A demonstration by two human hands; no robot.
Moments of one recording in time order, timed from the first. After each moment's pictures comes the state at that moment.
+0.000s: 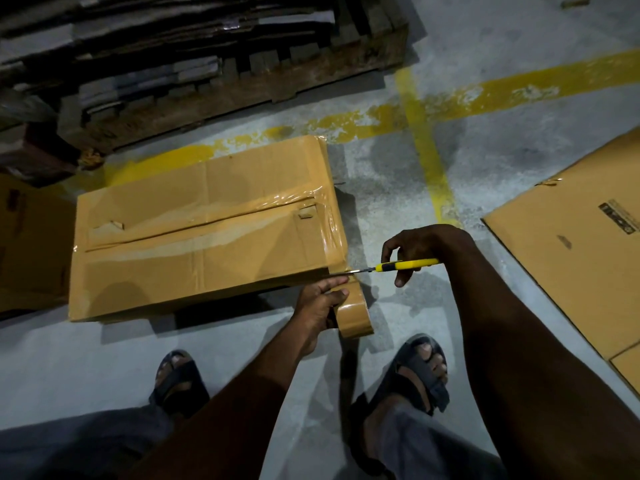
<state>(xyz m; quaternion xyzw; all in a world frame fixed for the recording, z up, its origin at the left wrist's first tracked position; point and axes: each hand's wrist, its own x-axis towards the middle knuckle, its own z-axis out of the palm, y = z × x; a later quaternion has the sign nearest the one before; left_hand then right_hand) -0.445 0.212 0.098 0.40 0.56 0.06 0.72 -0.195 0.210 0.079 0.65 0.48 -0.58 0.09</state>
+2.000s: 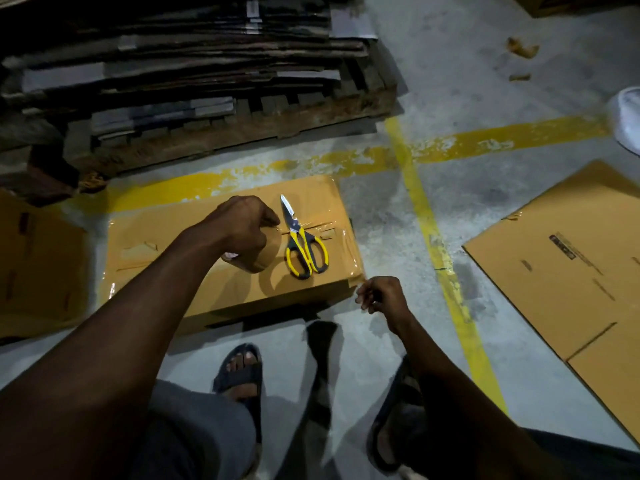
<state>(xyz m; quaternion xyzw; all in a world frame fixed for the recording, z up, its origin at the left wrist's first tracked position) -0.507 0.405 0.283 0.90 0.37 -0.16 0.18 -0.339 0.183 0.092 0.69 0.10 -0.52 -0.50</state>
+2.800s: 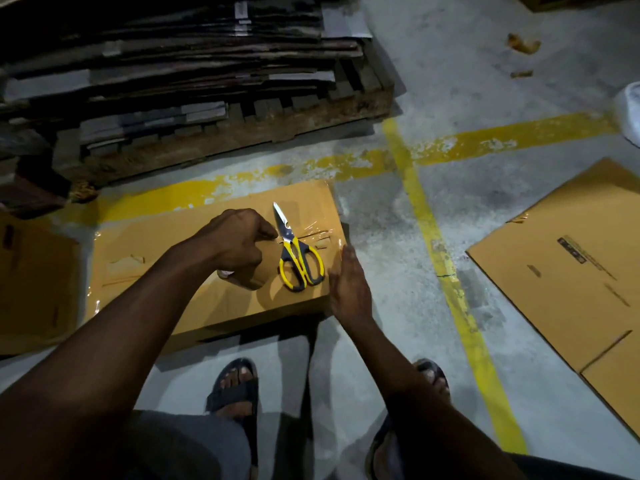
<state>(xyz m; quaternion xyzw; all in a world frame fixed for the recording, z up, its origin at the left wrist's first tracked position) -0.497 0.405 0.278 0.90 0.35 -0.18 0.18 -0.381 0.243 0.062 0.84 0.40 -0.18 -0.33</state>
